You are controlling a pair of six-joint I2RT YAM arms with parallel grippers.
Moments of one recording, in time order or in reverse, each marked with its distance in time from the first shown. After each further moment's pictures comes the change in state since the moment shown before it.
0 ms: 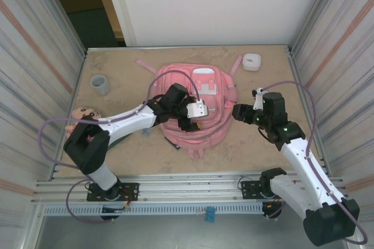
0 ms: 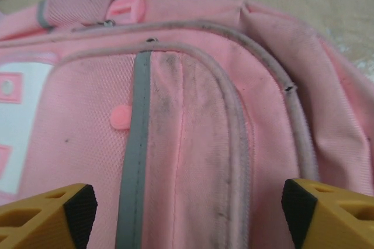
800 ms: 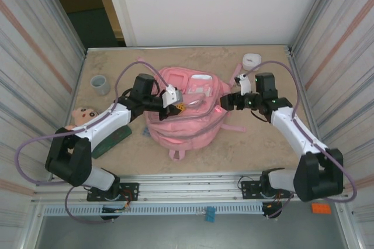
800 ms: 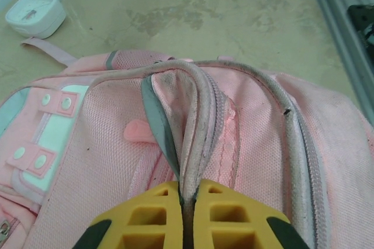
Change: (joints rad) left arm 0.298 -0.213 -0.133 0.029 0.506 -0.072; right arm -0.057 0.449 0.203 0.126 -0.423 -0.360
